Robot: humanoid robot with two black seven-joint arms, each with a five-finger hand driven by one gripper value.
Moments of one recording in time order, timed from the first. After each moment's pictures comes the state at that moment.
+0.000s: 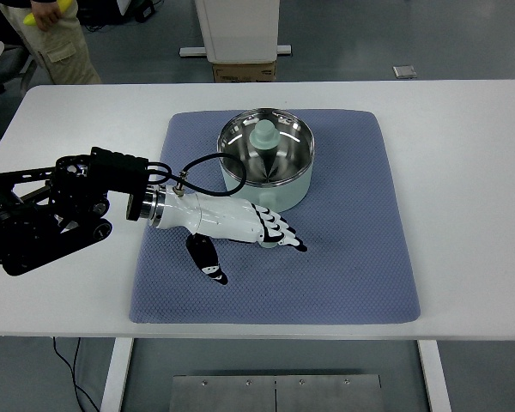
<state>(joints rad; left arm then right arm) -1.11 0.49 -0.10 -1.26 1.66 -0.20 -0.61 0.02 0.00 0.56 0.09 -0.45 -0.02 0.06</state>
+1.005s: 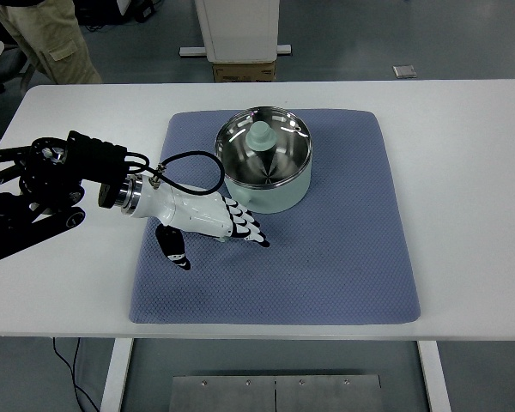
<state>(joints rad) -1.18 0.57 -0.06 -1.26 1.81 -0.23 -0.61 0.02 0.00 0.56 0.09 -0.45 -0.02 0.06</state>
